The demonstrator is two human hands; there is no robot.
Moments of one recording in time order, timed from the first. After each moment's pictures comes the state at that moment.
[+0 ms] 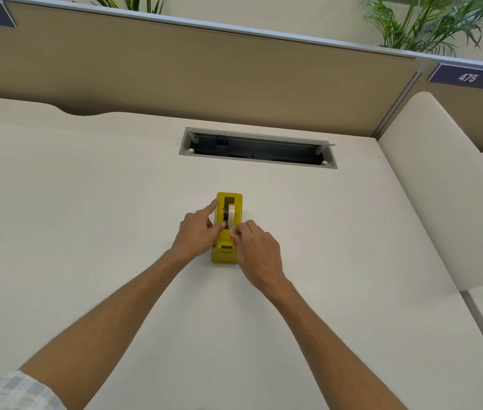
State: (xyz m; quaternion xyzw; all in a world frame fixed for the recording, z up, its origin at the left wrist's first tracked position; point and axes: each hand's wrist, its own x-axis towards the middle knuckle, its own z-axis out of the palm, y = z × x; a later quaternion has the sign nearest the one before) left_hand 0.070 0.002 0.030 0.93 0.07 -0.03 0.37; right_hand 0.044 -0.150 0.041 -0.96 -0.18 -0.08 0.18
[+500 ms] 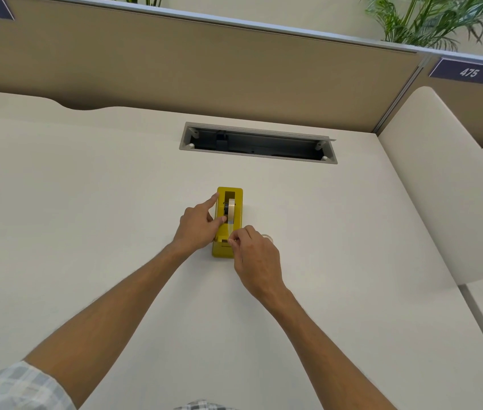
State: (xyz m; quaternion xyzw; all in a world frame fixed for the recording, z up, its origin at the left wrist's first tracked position) left_hand 0.074 0.003 0.023 0.92 0.08 -0.02 0.38; right_hand 0.016 -0.149 0.043 -0.96 -0.18 -0.10 0.21
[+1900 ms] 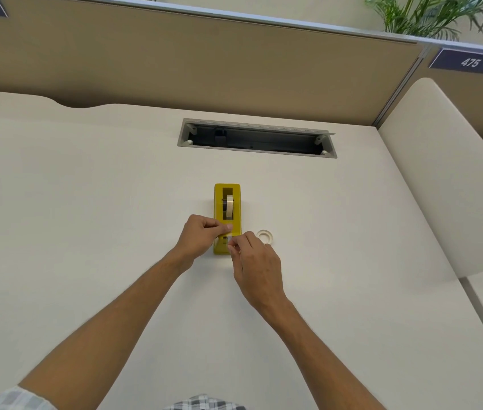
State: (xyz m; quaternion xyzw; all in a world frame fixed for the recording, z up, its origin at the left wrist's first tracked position) left_hand 0.040 -0.012 0.039 0.78 0.17 -0.10 0.60; right_hand -0.006 -0.151 0.042 -0.95 -0.17 -0.12 0.22
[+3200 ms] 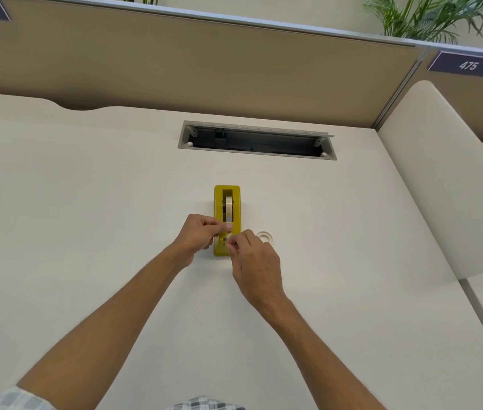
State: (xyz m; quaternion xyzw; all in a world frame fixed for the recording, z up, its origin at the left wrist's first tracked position) left_hand 0.043 -0.011 0.052 0.73 0.18 -0.13 0.64; right_hand -0.004 -0.150 0.050 -0.95 -0.17 -0.13 0.22
